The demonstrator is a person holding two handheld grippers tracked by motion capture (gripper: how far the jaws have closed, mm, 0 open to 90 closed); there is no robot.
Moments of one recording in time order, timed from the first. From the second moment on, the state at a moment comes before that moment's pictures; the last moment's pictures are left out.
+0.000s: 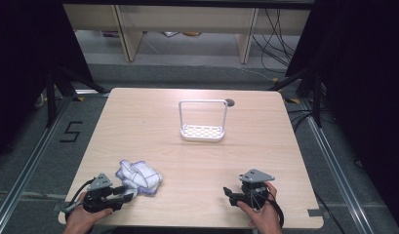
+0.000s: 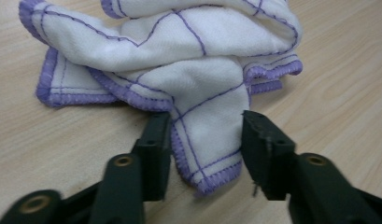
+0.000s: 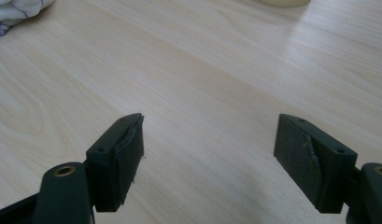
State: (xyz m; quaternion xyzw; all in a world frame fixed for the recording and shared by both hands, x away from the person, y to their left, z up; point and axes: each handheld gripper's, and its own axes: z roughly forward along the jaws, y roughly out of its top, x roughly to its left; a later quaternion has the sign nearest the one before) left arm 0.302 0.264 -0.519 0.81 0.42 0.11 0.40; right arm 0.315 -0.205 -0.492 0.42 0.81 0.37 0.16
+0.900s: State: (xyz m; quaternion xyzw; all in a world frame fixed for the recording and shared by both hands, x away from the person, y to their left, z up) left arm 0.307 0.249 -0.448 0.79 0.34 0.14 0.49; right arm 0.318 -0.208 -0.492 0.42 0.81 0.38 0.15
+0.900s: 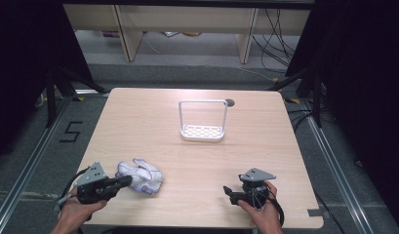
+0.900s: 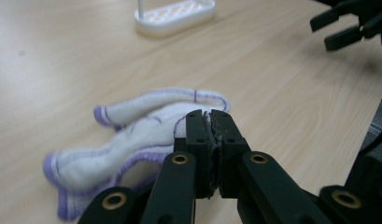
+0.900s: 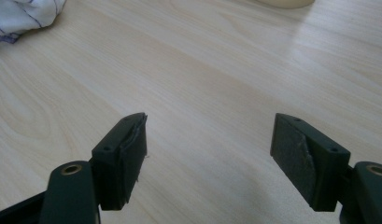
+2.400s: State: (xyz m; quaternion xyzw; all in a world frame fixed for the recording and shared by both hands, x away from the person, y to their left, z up) left arm 0.411 0.129 -0.384 0.78 0.30 0.10 0.54; right arm 0.314 -0.214 -0.476 0.42 0.79 0.41 0.16
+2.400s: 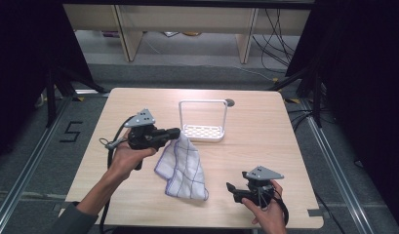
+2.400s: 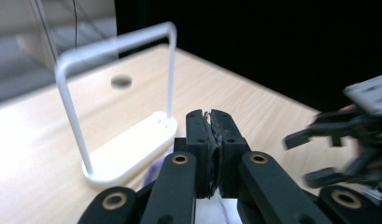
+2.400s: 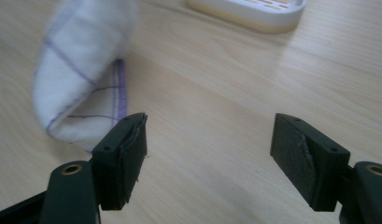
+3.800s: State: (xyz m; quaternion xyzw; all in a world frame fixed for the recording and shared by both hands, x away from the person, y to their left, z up) left arm 0.424 0.133 -0.446 0.78 0.36 0.03 0.50; right arm 0.299 -0.158 -0.467 0.34 0.83 0.43 0.13
